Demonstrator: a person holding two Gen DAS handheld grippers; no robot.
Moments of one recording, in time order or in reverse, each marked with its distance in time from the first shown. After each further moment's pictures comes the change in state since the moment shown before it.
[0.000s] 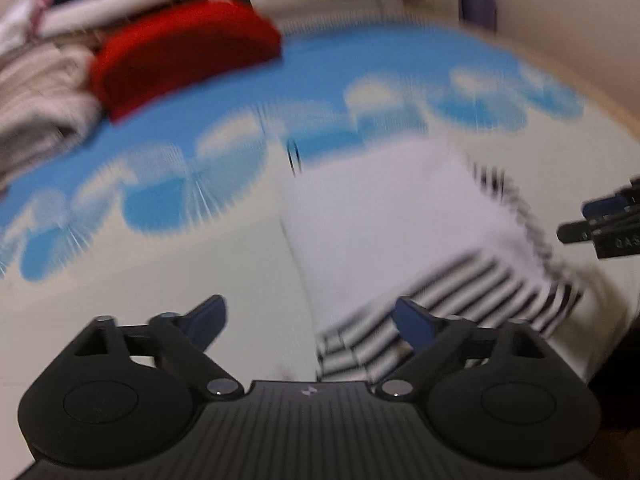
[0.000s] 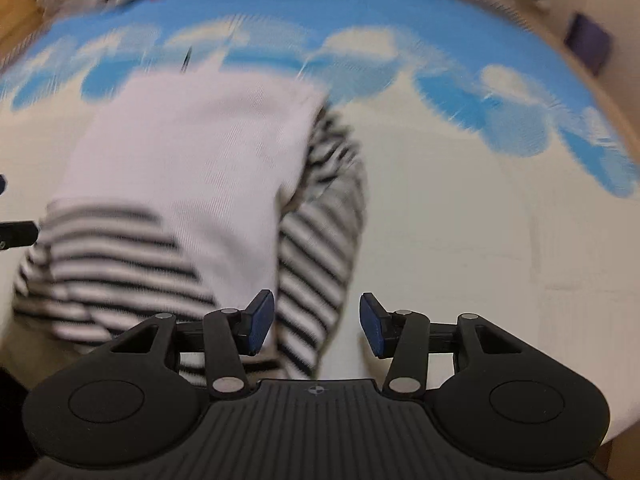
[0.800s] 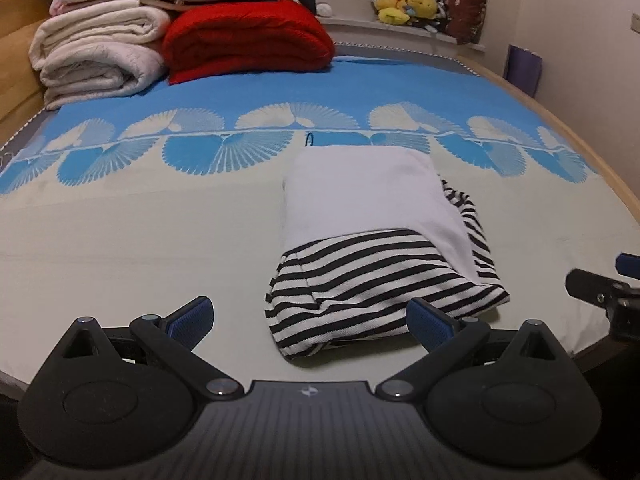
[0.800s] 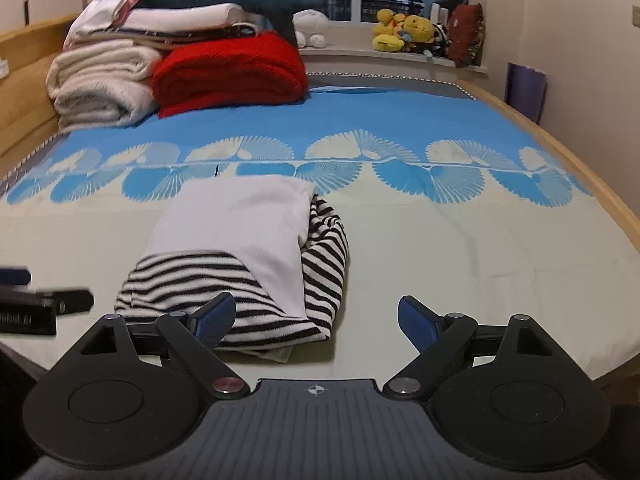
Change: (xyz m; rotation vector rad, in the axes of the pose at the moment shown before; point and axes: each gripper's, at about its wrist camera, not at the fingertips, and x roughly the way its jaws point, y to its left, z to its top) left arm -0.090 -0.042 -0.059 -0.268 0.017 0.042; right arm -0.122 0.019 -0.082 0.059 -0.251 -0.002
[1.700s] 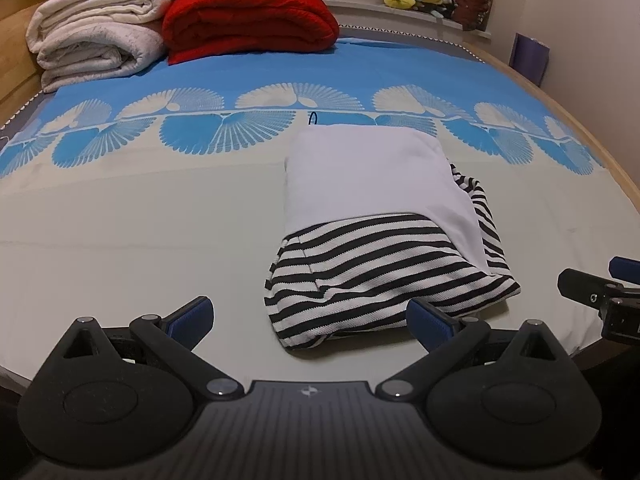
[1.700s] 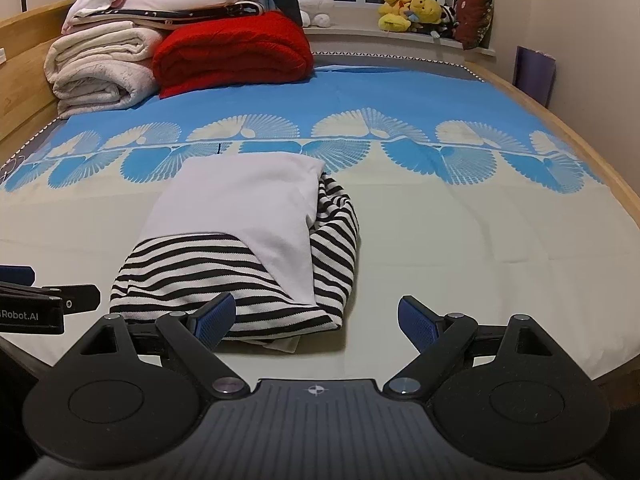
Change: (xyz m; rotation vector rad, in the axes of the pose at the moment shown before) left arm 0.020 0.001 0.000 -0.017 0.052 -0.008; right arm 0.019 0.004 -0.002 0.023 0.056 0.019
